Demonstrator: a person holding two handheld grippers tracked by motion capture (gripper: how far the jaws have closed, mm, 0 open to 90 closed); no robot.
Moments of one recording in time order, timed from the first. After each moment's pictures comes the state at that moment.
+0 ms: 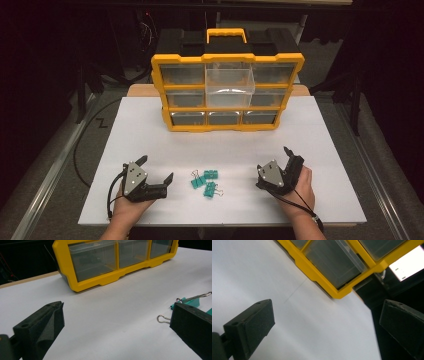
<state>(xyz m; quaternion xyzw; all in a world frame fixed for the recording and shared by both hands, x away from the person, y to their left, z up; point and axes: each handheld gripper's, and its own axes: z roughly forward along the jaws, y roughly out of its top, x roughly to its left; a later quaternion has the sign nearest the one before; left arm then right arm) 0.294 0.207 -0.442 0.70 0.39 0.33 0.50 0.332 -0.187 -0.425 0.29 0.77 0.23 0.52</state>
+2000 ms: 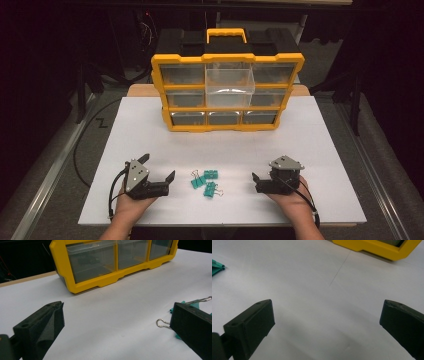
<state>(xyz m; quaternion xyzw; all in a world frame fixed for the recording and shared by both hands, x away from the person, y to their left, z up) 0.298 0.204 -0.439 0.70 0.39 0.32 0.50 0.345 -0.206 -0.432 0.42 0.80 0.34 0.27</state>
